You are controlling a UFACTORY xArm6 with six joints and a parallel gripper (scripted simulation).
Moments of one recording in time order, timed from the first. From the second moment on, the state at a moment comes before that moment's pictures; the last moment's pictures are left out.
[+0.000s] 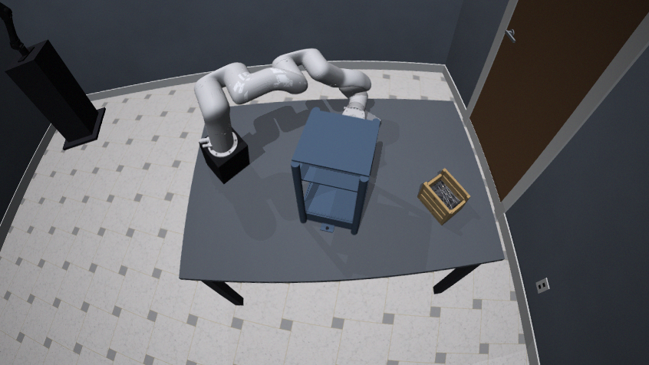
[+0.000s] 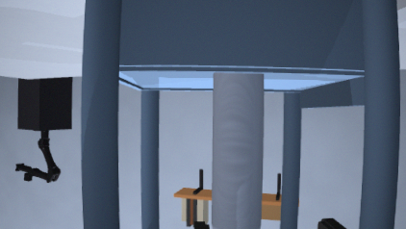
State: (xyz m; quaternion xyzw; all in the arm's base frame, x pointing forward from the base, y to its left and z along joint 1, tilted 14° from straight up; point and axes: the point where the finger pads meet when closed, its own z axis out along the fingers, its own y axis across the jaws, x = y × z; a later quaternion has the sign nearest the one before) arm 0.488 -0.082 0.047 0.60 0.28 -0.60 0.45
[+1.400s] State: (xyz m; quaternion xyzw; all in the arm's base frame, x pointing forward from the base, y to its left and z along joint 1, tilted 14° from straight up) arm 0.490 -0.074 0.056 0.60 0.28 -0.60 0.45
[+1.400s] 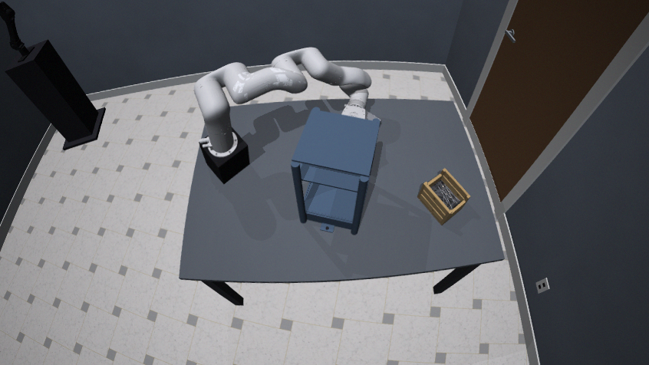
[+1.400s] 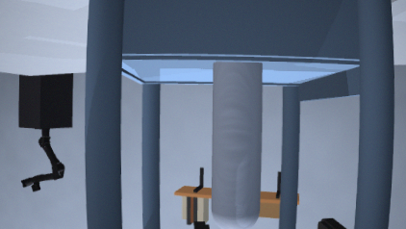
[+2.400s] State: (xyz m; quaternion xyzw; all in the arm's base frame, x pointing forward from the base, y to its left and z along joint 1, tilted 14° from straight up) arm 0.482 -0.059 0.126 0.60 0.28 -0.60 0.45
